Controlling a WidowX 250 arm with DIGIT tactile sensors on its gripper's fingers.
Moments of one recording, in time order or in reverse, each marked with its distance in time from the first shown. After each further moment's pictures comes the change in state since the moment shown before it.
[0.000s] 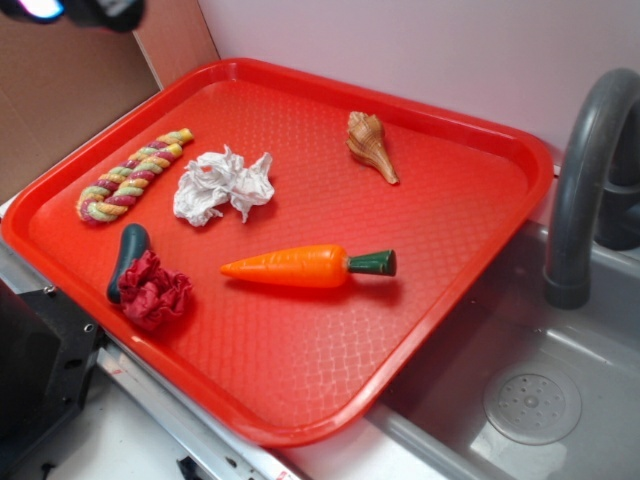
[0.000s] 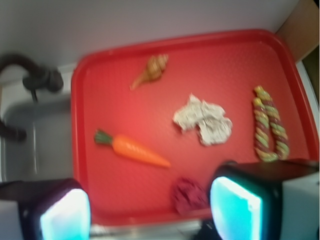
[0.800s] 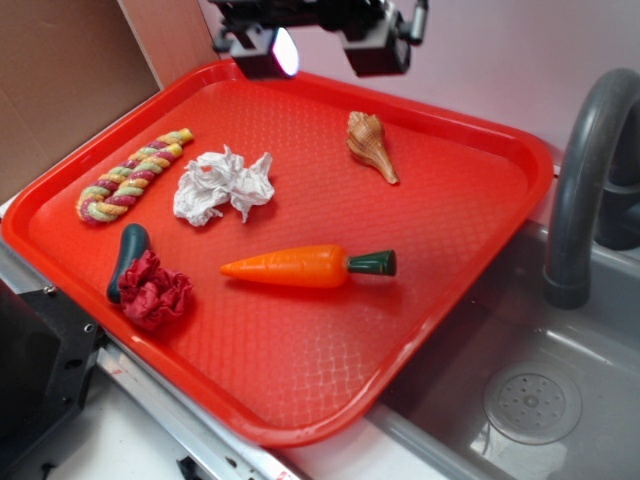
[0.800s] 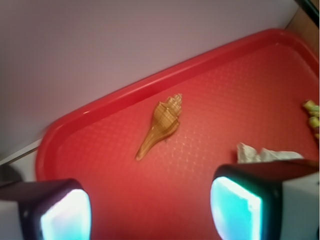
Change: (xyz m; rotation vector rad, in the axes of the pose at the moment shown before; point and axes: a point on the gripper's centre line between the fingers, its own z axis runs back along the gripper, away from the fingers) arm 0.078 -0.019 -0.122 0.128 -0.101 0.289
